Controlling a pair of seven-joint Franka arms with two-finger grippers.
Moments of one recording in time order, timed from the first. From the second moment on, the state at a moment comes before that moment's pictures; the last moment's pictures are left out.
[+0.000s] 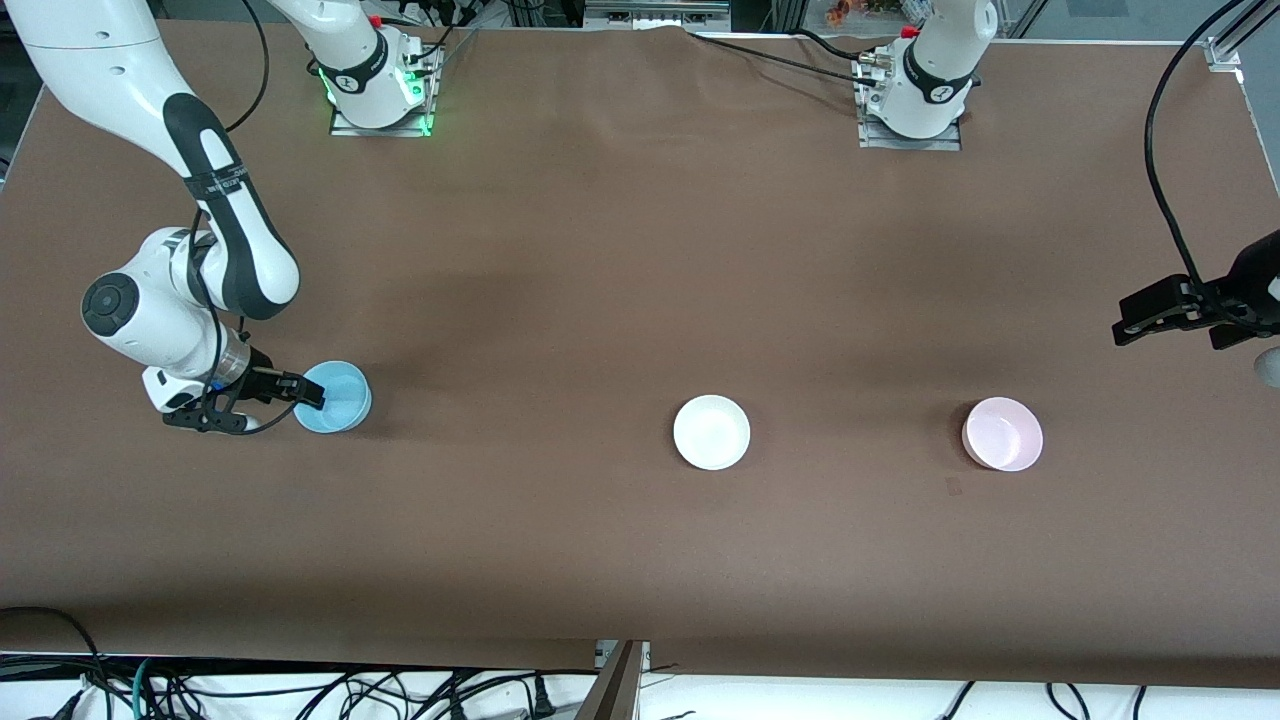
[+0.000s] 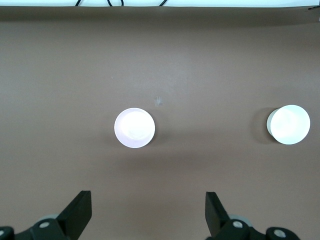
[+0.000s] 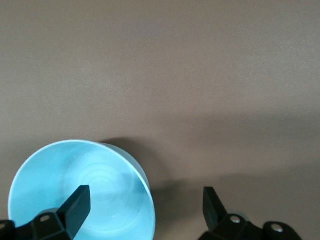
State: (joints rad) left arm 0.30 0.44 -0.49 -0.99 0.19 1.38 -0.10; right arm -0.05 0.50 -0.01 -2.01 0.17 2.58 -0.07
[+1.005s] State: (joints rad) left arm 0.30 0.44 -0.49 -0.99 0.19 1.38 -0.10; right arm -0.08 0.53 -0.01 -2.00 0.35 2.53 -0.22
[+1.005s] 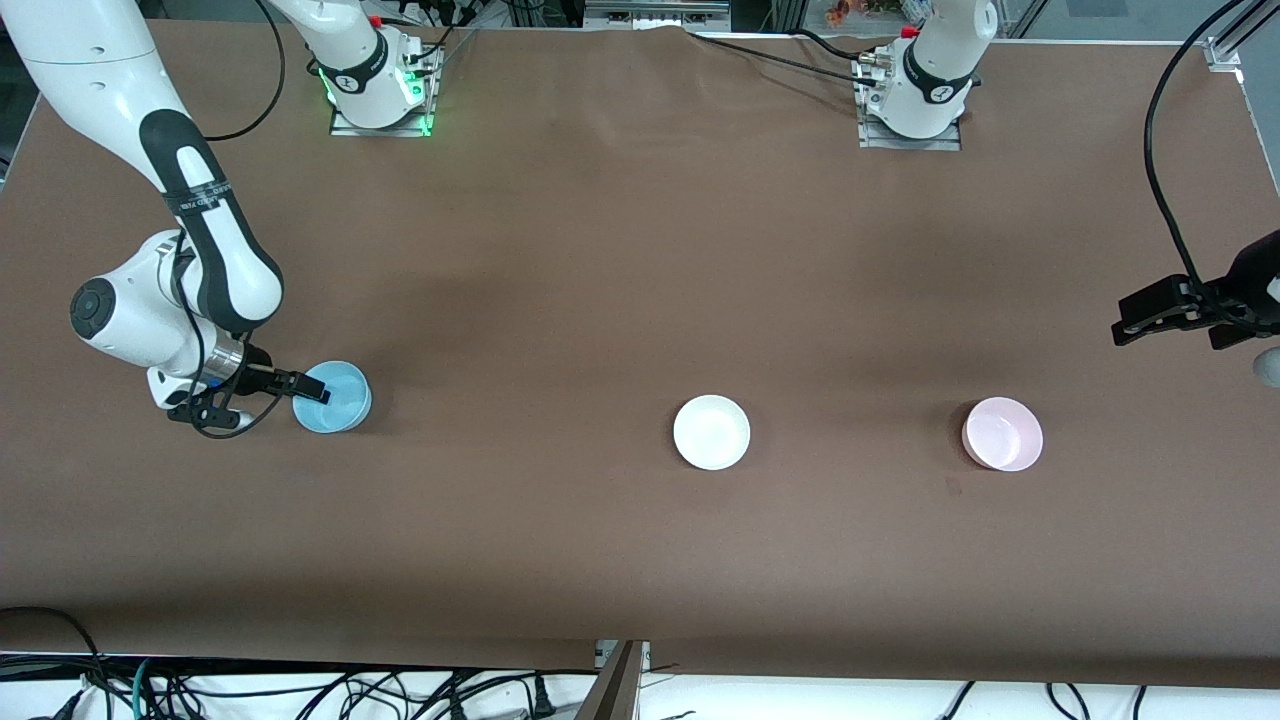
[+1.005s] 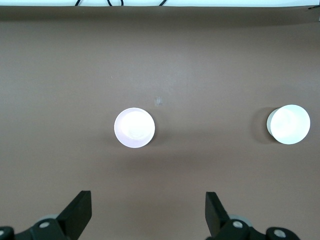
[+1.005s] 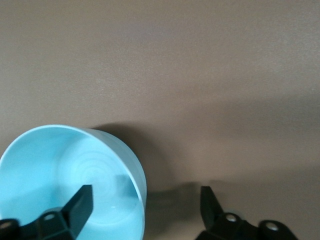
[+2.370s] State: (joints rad) left arm 0.32 0.54 -0.46 -1.00 0.19 1.49 -0.10; right arm -0.08 0.53 -0.01 -1.97 0.35 2.47 -0.22
